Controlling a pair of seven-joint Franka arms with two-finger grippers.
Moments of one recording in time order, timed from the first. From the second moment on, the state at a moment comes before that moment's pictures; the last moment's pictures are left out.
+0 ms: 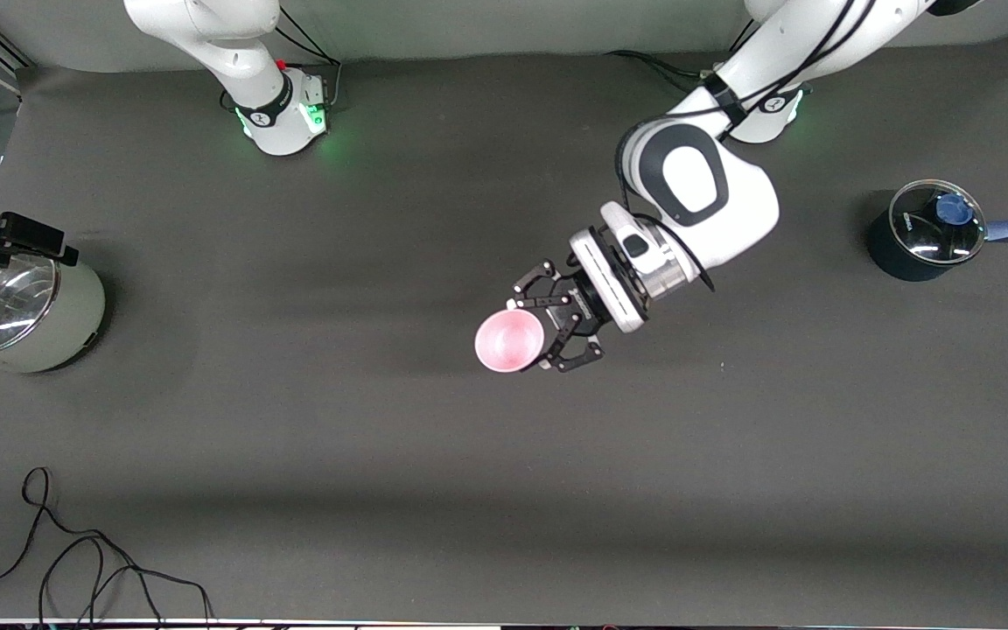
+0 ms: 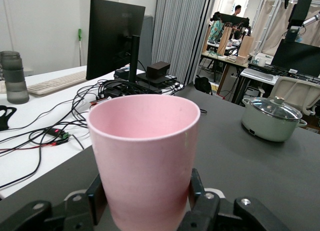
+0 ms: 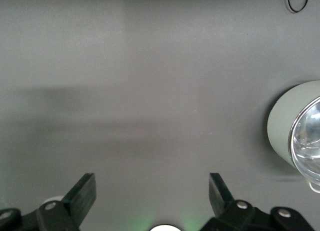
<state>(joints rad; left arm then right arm) 0.14 0.52 -0.99 -1.72 -1.66 2.99 1.99 -0.04 0.04 -0.08 -1.54 0.06 1.48 -0.07</state>
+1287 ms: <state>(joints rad) 0.14 0.52 -1.08 -1.72 -1.66 3.12 1.95 0.50 0.32 -0.06 -1.19 0.20 1.69 1.30</state>
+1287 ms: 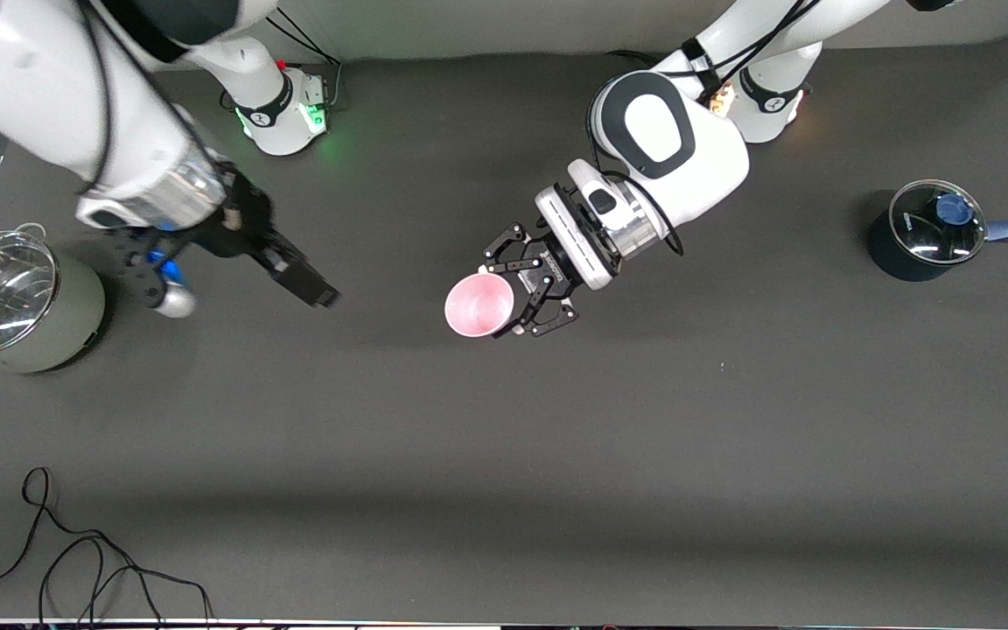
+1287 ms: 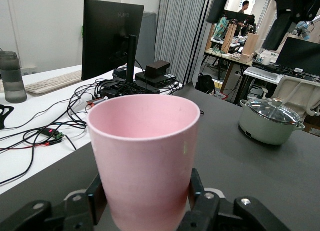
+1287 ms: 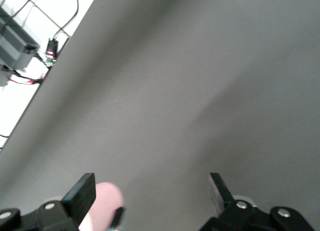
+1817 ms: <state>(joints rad) 0.15 0.52 -1.08 -1.72 -1.66 3.13 1.95 0.64 0.41 -0.06 -1.15 0.20 1.82 1.41</state>
